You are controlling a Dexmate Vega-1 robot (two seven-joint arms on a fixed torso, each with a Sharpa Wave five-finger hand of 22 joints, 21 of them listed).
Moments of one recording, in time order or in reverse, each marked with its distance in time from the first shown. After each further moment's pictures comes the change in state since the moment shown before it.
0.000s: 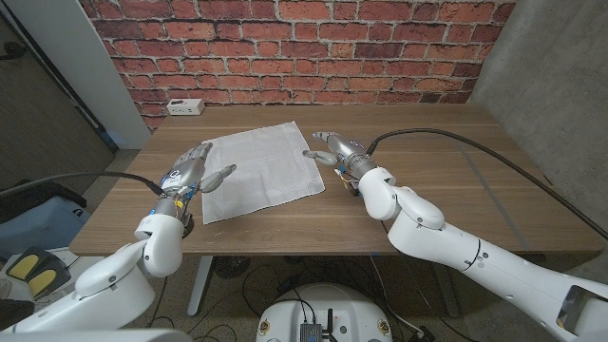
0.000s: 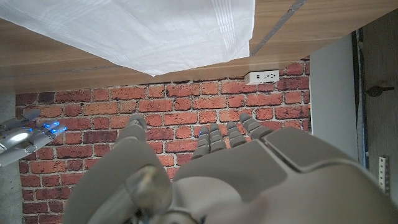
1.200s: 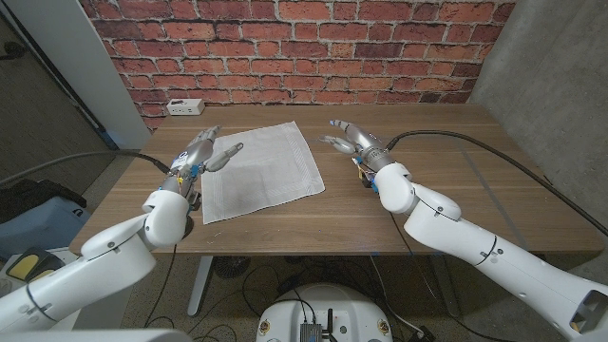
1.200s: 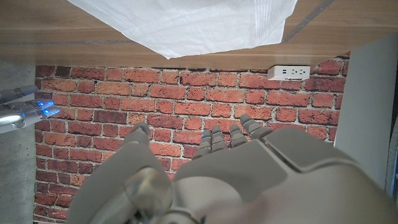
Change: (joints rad) left arm -0.151 0.053 0.029 0.077 -0.156 -0.134 0.002; left_hand -0.059 0.024 -0.004 0.064 0.009 -0.066 0.049 -0.008 0.000 -0.056 0.038 -0.008 0.000 -0.053 0.034 0.000 0.000 -0.019 -0.005 0.004 0.000; right arm -0.056 -0.031 0.132 0.032 0.183 0.108 -0.151; right_hand -0.032 0.010 -0.007 0.009 0.004 -0.009 0.009 0.000 0.000 -0.006 0.007 0.000 0.000 -0.009 0.009 0.000 0.000 -0.005 -0.006 0.000 0.000
